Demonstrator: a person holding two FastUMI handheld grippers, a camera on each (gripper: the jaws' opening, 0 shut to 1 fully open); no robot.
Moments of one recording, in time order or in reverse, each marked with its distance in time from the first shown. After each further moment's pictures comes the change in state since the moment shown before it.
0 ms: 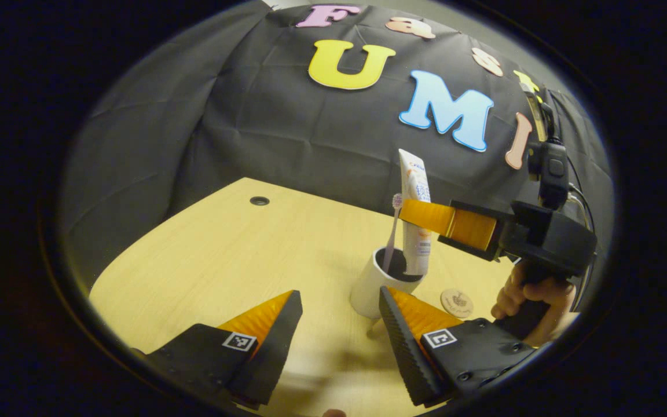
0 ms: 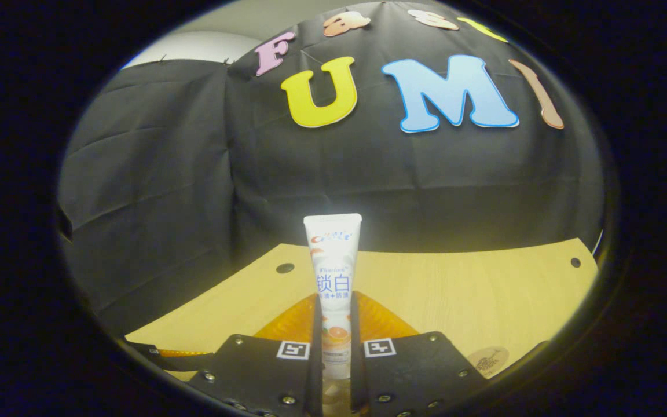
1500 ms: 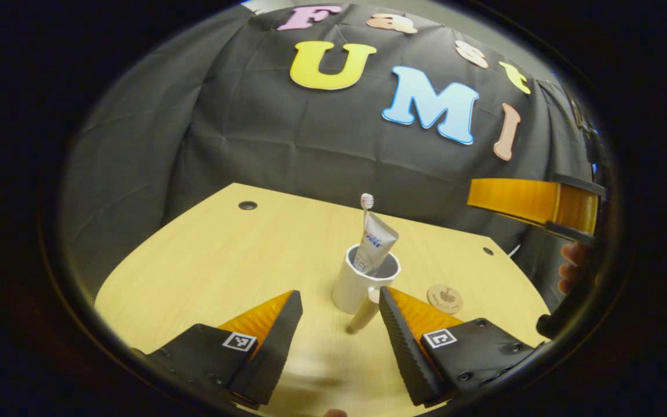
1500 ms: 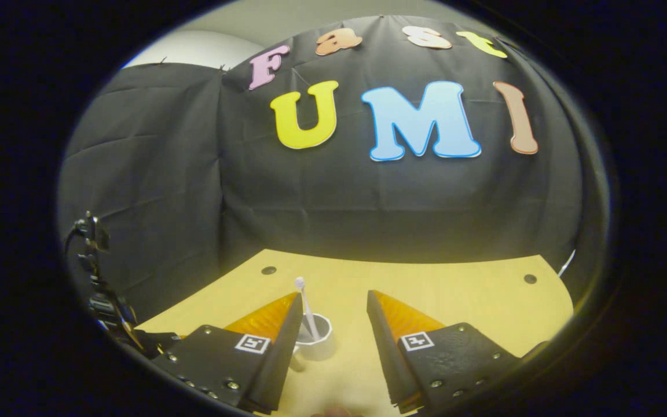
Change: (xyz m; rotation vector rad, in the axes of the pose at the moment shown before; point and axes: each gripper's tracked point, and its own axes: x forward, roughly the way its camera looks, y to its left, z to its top) left arm -0.004 -0.041 0.000 0.073 0.020 -0.031; right arm -0.119 -0.052 0.046 -0.032 -0.026 -0.118
